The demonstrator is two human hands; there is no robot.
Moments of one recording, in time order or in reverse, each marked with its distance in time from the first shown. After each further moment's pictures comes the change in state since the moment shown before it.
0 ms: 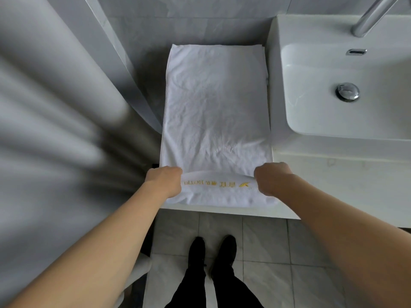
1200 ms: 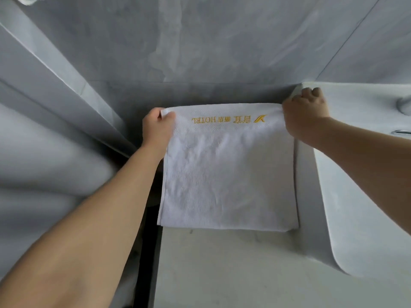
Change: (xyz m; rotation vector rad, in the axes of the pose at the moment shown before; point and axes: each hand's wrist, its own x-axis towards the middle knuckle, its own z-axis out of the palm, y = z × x) left_hand 0.271 -0.066 -0.252 -1.472 0.704 -0.106; right_hand 0.247 0.163 -0.250 -0.211 0.520 0.335
